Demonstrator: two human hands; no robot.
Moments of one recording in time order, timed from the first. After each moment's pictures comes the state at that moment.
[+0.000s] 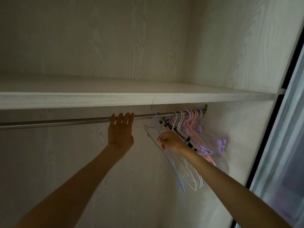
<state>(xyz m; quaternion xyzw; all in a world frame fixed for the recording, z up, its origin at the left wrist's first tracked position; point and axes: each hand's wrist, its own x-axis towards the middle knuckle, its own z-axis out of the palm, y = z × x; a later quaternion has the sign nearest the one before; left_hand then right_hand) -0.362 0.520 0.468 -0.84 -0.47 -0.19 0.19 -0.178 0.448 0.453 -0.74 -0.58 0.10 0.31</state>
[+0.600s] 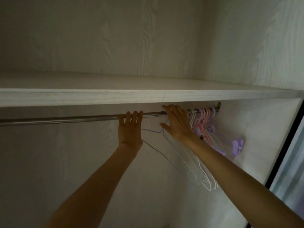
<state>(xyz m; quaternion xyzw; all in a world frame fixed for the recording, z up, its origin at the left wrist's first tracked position) -0.358 0.513 0.470 -0.83 -0.50 -0.14 0.19 -0.172 0.487 0.479 -0.71 -0.63 -0.24 0.20</state>
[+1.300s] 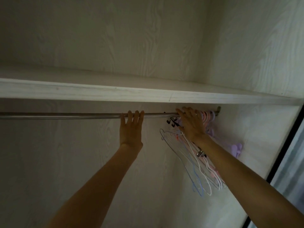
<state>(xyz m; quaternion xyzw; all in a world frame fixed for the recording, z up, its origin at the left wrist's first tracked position) -0.355 0.517 0.462 -0.83 -0.50 -0.13 0.21 -0.119 0.480 0.480 -0.76 -0.58 -0.30 0.07</state>
